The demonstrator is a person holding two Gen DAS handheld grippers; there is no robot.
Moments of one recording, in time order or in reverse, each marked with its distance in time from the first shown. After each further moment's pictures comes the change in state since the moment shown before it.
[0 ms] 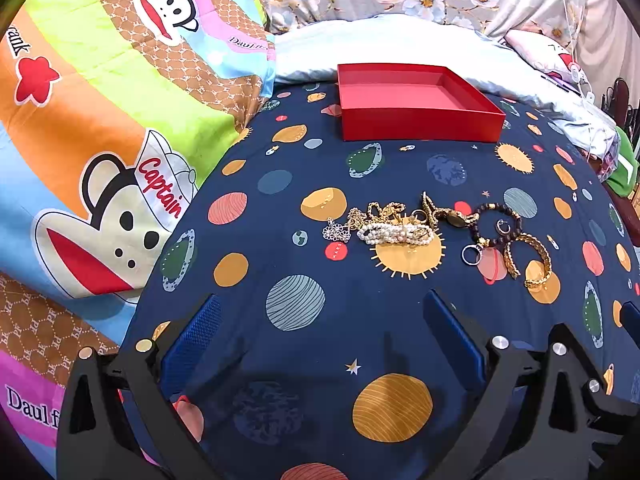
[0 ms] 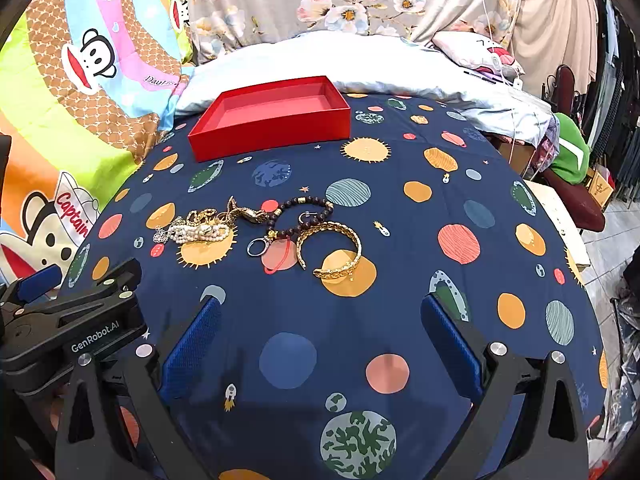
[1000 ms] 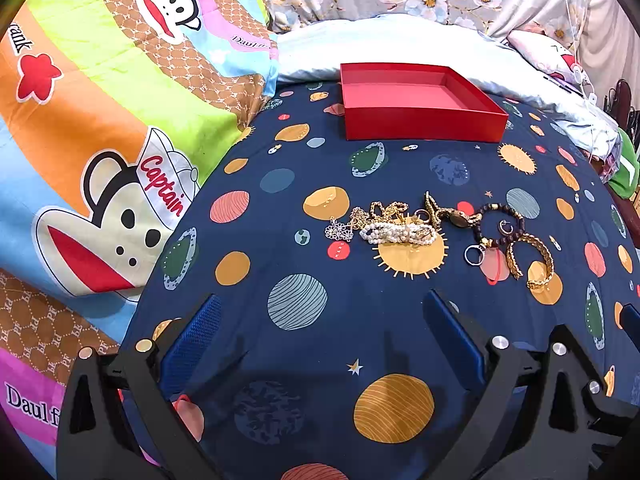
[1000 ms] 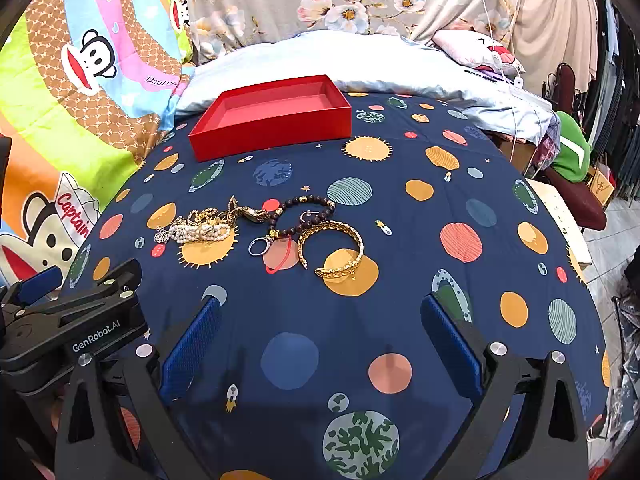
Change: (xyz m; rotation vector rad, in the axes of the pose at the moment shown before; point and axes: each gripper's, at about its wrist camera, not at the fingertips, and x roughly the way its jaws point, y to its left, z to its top) left arm 0.000 0.003 -0.001 0.000 0.002 -0.002; right arm 0.001 0.003 0.001 0.002 0.000 0.002
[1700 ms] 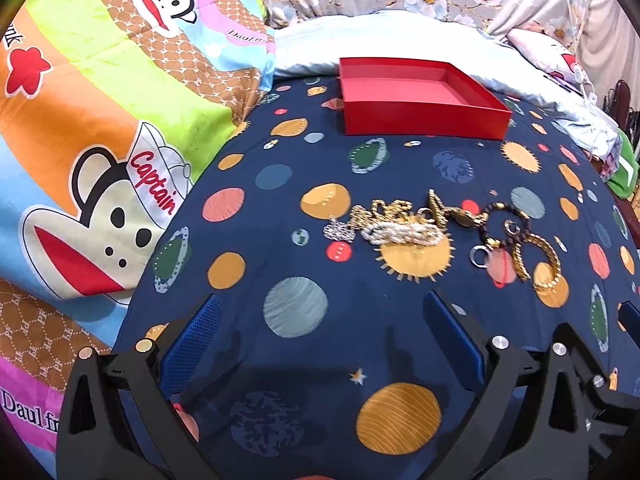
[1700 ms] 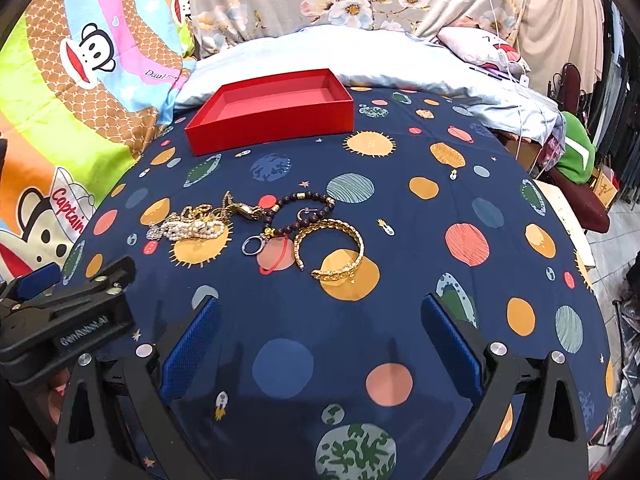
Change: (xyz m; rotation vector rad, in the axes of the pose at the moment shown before) left arm 0.015 0.004 0.002 -0.010 0.011 -0.008; right arm 0.019 -0.001 0.002 -0.006 0.016 0.008
